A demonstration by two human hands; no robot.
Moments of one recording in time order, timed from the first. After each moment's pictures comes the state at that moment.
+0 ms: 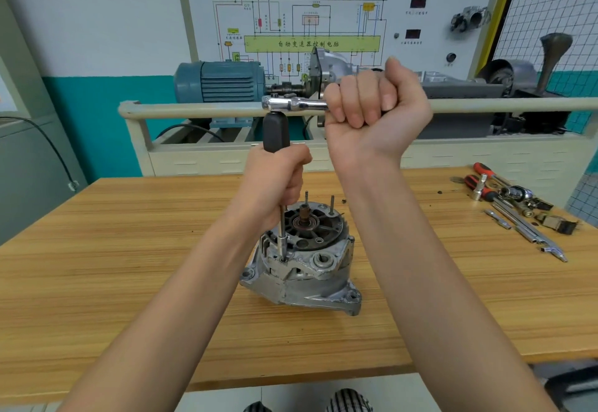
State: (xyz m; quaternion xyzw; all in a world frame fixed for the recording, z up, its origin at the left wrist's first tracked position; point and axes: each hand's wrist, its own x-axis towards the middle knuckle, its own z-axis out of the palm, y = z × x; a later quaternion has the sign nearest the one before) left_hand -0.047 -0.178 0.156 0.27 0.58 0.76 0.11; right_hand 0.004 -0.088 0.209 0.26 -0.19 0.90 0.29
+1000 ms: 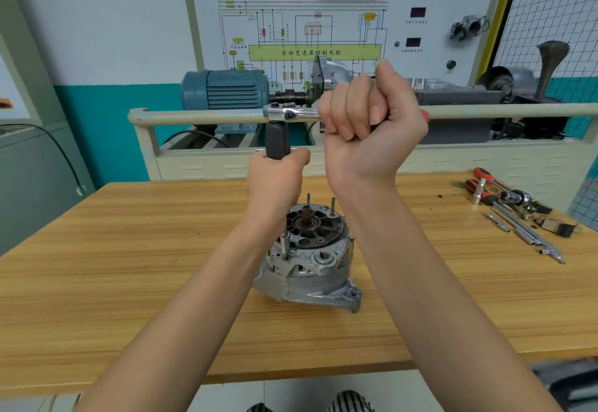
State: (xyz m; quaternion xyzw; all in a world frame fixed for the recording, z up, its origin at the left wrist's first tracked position) left_hand -0.042 -0.174 0.151 0.22 0.62 0.76 -0.01; right_hand 0.020 -0.109 0.205 0.32 -0.30 0.82 0.37
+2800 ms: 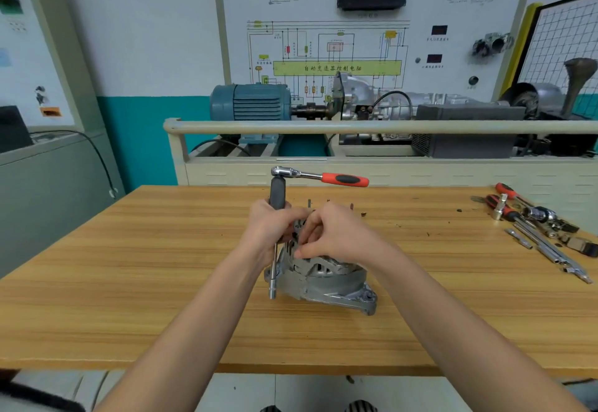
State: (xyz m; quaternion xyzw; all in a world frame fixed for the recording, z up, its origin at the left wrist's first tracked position) left_hand -0.064 -0.211 0.100 0.14 0.68 0.72 0.08; right_hand 0.004 -0.092 0.115 0.04 -0.95 0.30 0.04
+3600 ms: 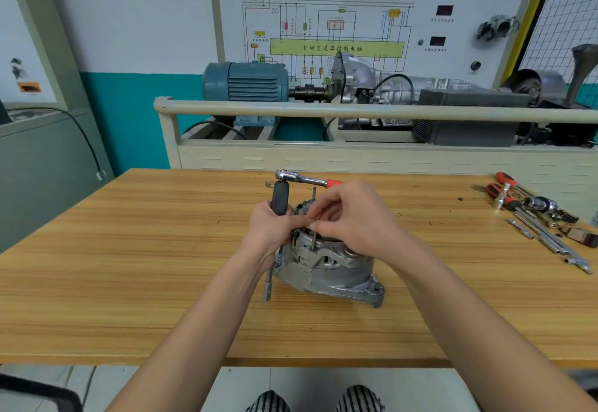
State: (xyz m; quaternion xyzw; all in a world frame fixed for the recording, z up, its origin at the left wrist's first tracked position) left_hand -0.077 -0.215 0.072 0.13 0.69 0.70 0.10; right_hand 0.014 -0.097 0.123 0.04 -0.93 0.31 0.19
